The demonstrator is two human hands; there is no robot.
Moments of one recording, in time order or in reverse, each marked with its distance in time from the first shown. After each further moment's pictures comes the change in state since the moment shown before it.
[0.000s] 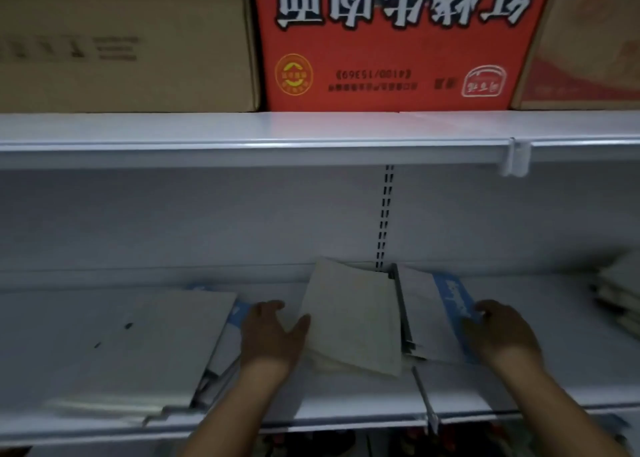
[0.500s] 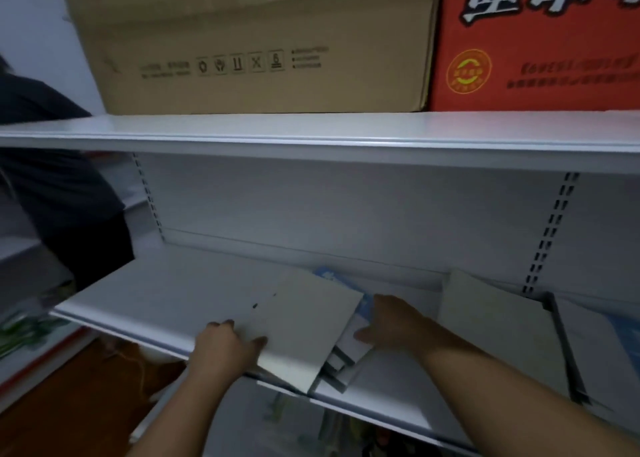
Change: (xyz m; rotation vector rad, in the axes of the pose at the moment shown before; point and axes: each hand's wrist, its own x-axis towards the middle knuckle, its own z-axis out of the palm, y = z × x) left_hand 0.003 -0.152 -0.189 0.523 0.100 -0.386; right_hand -0.085 -0.230 0.174 -0.371 -0.662 -0.714
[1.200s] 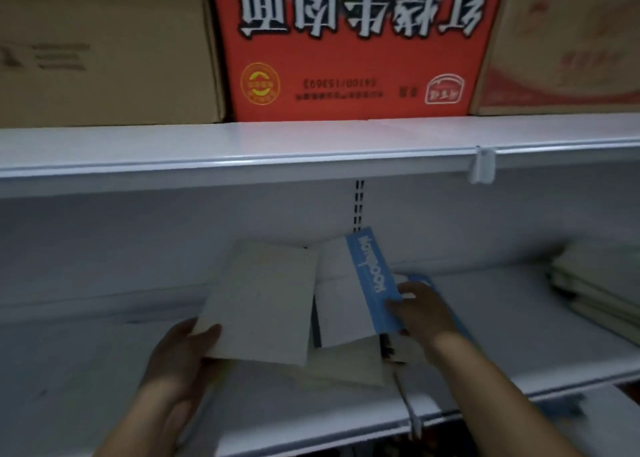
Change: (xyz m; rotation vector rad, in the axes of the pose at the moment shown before) left_hand -0.052 0.163 0.038 -1.308 -0.527 0.111; right_hand -0.135 0.184 -0.056 0.954 0.705 0.465
